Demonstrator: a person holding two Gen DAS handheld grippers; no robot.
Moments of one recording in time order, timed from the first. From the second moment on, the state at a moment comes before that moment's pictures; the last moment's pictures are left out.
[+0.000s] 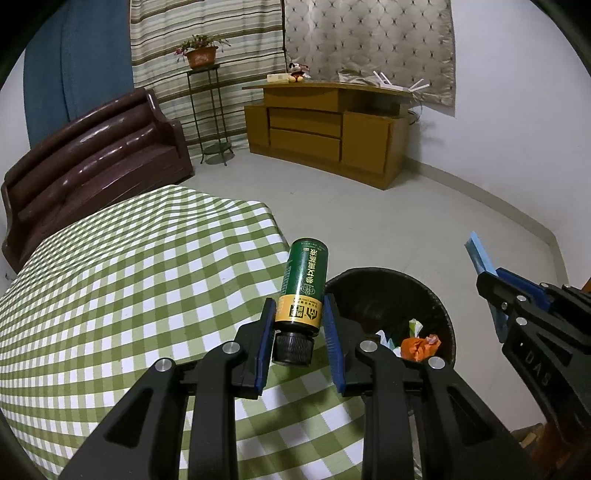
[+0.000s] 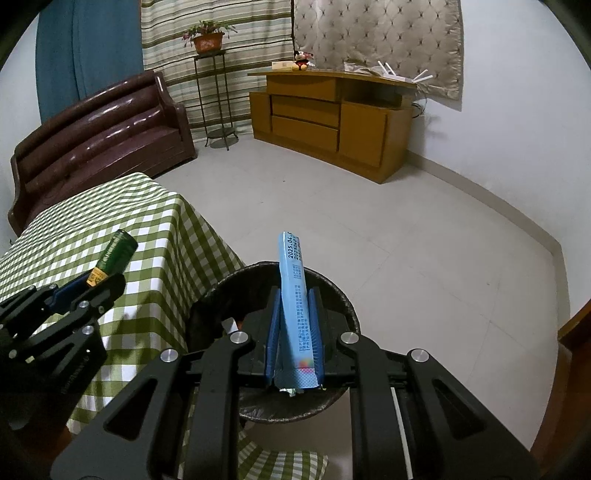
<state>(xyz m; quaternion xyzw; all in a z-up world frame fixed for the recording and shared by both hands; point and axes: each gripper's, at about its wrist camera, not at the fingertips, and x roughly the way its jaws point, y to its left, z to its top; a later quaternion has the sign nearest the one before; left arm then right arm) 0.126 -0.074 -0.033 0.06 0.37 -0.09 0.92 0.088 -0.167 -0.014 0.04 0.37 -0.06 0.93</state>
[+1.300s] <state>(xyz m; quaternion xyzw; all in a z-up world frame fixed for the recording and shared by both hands) 0.143 -0.092 -0.044 0.07 0.37 -0.11 0.92 0.099 -0.177 -0.021 0.05 0.36 -0.08 0.93</state>
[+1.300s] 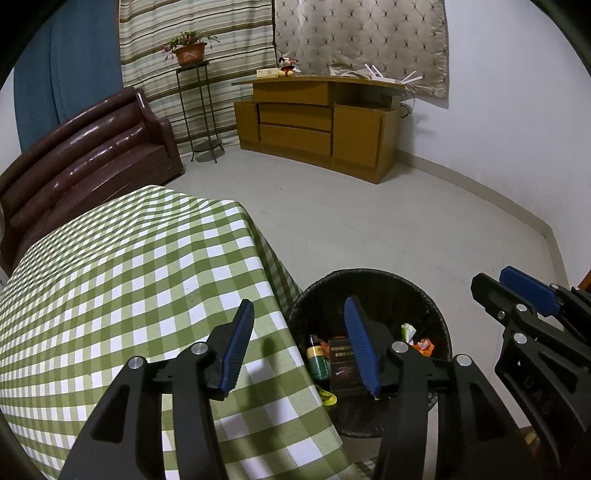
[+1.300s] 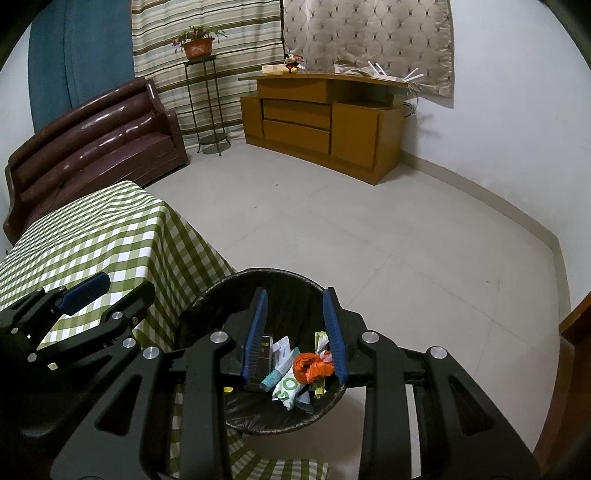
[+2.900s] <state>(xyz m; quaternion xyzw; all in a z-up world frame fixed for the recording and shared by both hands) 0.059 -0.040 0.027 0.04 0.29 -0.10 0.95 0.020 -0.159 0.042 0.02 0.31 -0.10 0.95</state>
